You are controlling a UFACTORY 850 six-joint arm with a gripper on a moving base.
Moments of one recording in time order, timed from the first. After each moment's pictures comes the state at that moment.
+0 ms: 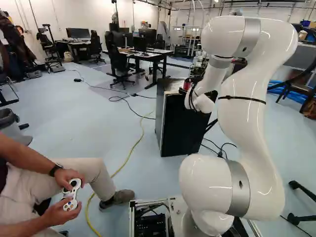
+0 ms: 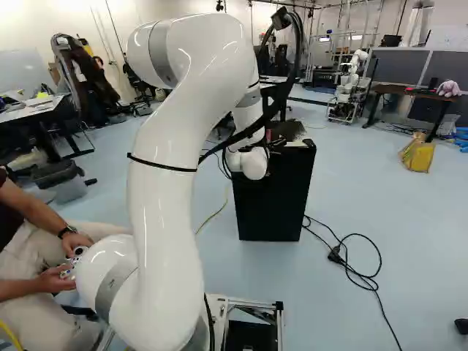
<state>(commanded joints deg) -20.5 -35.7 -53.9 -15.4 66.7 0.0</state>
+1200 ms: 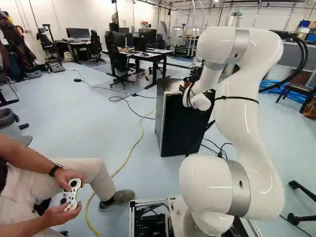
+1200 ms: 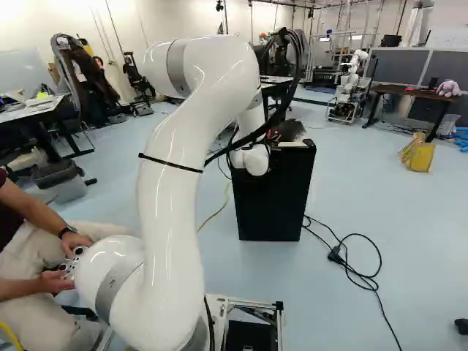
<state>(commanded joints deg) -19.6 -40.2 -60.3 -15.4 66.7 0.0</state>
